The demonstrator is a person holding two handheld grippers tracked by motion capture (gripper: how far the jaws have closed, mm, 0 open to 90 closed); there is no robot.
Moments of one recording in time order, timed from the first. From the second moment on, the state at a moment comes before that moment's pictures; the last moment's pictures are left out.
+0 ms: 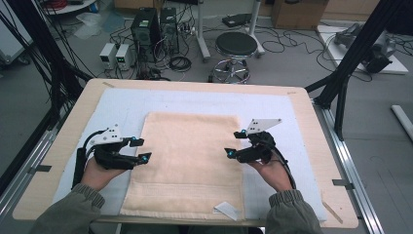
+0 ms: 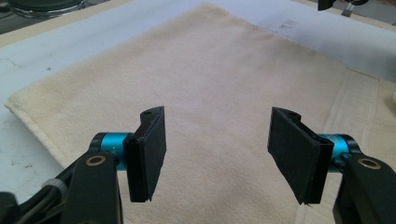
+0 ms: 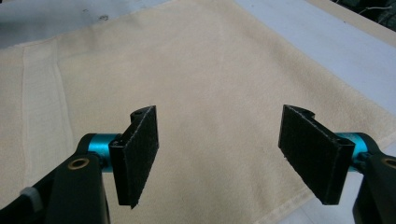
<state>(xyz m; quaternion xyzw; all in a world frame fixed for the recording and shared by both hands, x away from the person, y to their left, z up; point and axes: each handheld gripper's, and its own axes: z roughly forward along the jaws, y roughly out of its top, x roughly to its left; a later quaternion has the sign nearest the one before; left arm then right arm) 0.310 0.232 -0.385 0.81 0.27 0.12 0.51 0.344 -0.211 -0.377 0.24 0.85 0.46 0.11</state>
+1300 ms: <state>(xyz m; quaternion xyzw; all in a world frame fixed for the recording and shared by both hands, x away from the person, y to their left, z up) 0.400 0.243 -0.359 0.77 0.36 0.17 0.50 0.424 -0.217 -0.356 0.29 0.85 0.43 0.13</state>
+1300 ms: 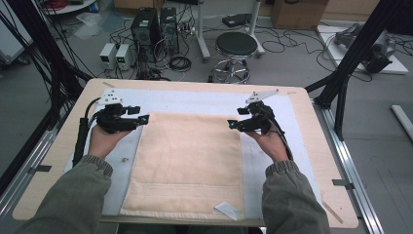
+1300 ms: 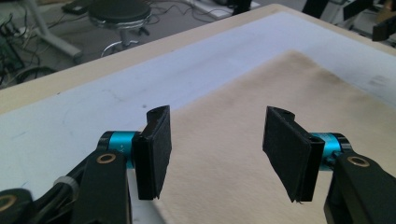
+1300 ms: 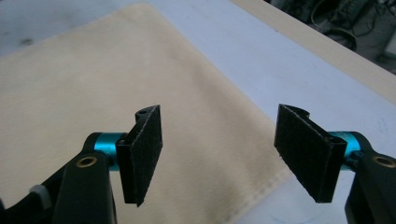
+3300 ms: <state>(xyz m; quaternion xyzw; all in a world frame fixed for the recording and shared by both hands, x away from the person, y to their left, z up) 0.399 0.253 -0.373 0.75 0.37 0.19 0.52 0.409 -0.234 -0.353 0.27 0.82 0.49 0.09</state>
